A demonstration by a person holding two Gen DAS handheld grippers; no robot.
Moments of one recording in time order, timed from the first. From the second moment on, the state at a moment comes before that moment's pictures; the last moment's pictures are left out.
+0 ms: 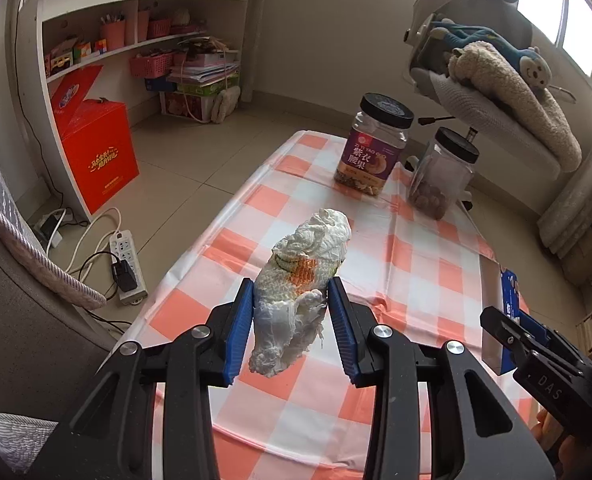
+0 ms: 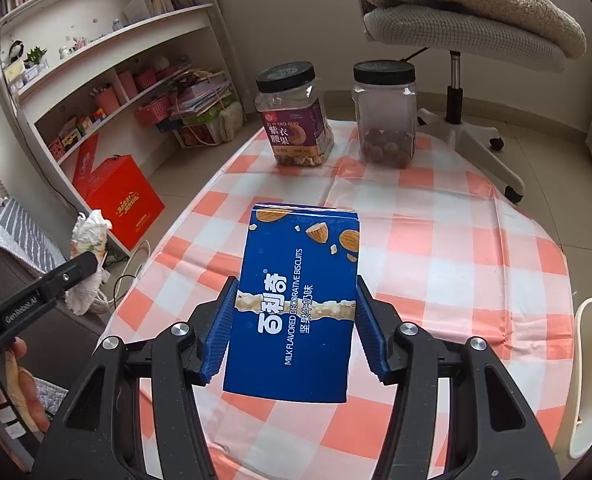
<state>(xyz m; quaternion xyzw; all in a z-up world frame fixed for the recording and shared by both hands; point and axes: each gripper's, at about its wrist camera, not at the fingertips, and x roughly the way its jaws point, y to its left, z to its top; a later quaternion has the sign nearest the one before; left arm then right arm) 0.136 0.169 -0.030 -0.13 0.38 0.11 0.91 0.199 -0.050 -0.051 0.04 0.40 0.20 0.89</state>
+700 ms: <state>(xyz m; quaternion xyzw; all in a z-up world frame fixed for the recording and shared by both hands) 0.152 0.089 -0.023 -0.08 0.36 0.07 0.93 0.186 -0.107 -0.033 0.00 0.34 0.15 0.93</state>
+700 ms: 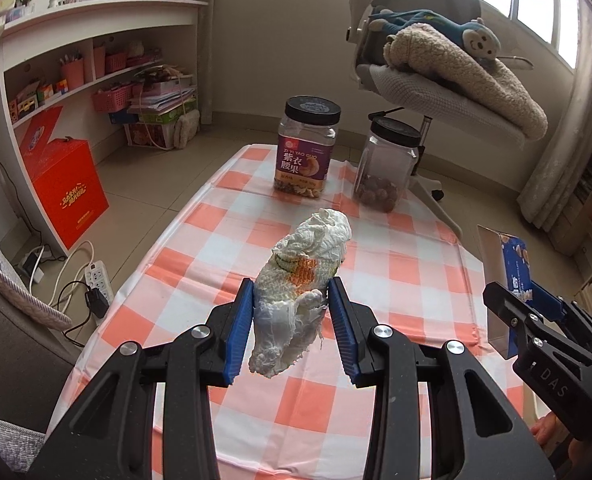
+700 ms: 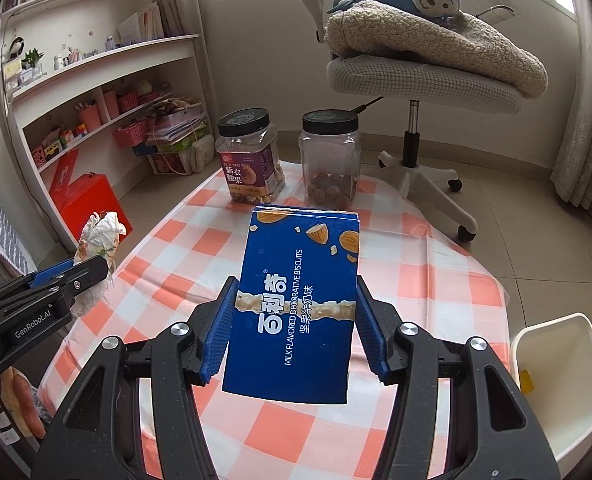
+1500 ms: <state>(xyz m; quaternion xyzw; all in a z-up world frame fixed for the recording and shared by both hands) 0.172 -0.002 -0.032 -0.03 0.36 -0.01 0.93 0.177 -0.196 -0.026 0.03 0.33 0.08 0.94</state>
